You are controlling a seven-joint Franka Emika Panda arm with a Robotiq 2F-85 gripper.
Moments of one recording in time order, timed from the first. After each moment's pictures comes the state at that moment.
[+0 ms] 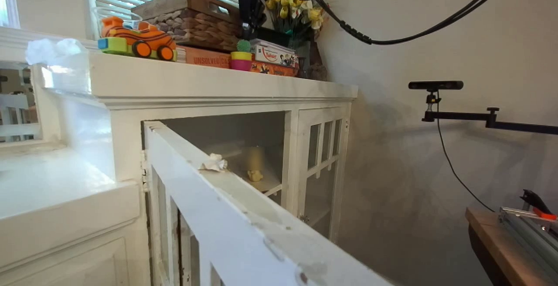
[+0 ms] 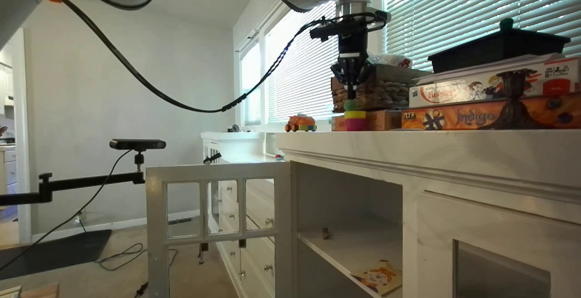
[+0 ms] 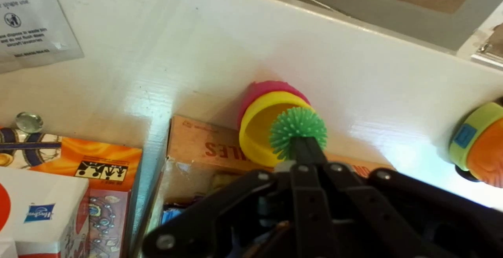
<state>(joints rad) -0.22 0.51 0.10 -1.03 0.11 1.74 -0.19</state>
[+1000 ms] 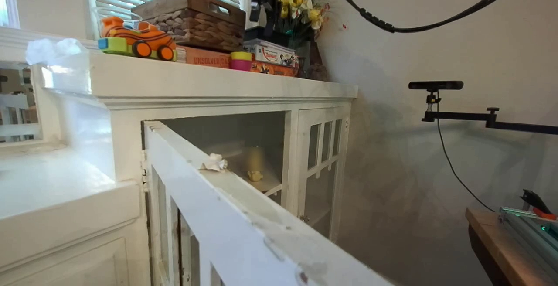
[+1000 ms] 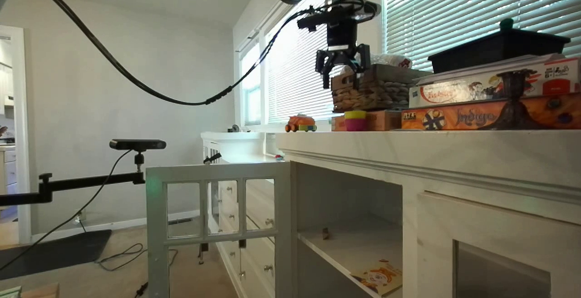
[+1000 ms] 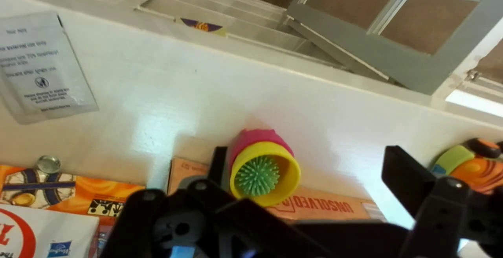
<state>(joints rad) -0.23 0.36 0.09 -1.21 0.11 1.72 -0.20</state>
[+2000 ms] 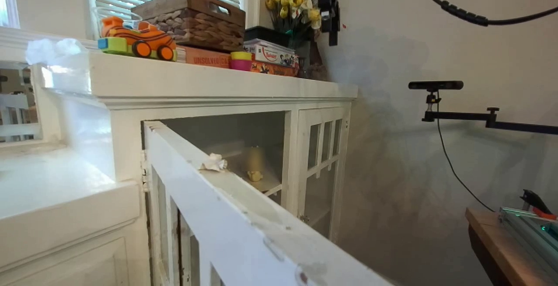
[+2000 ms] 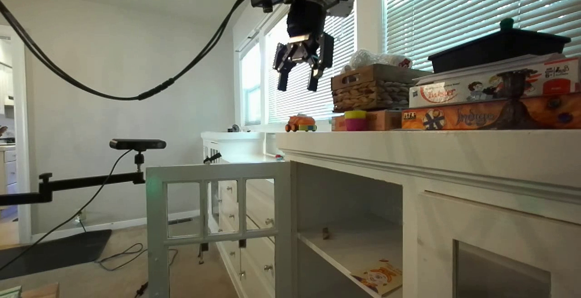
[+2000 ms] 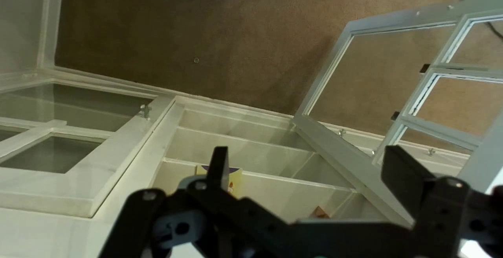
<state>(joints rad) -0.19 -0.02 -0.04 -1.75 0.08 1.62 -0.24</state>
